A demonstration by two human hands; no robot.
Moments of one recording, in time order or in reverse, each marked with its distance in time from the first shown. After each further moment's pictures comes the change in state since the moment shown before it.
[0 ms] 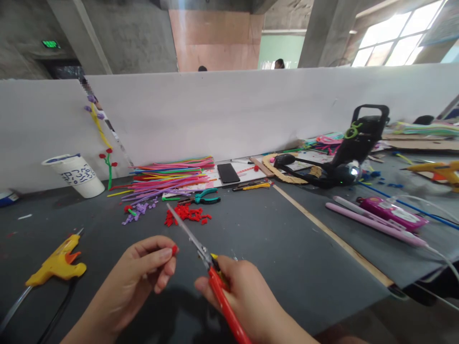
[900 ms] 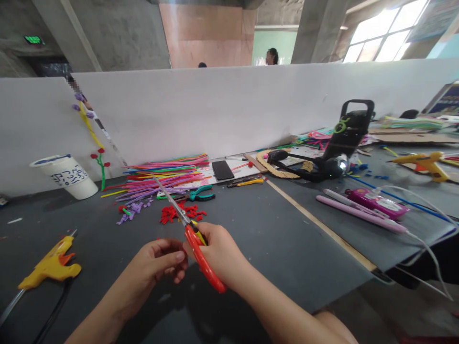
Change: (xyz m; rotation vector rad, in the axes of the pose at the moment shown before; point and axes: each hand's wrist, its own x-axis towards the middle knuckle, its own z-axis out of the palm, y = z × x) left_hand 0.010 -0.015 0.003 0.227 -0.039 -0.079; right_hand 0.038 -0.022 0.000 0.403 0.037 0.002
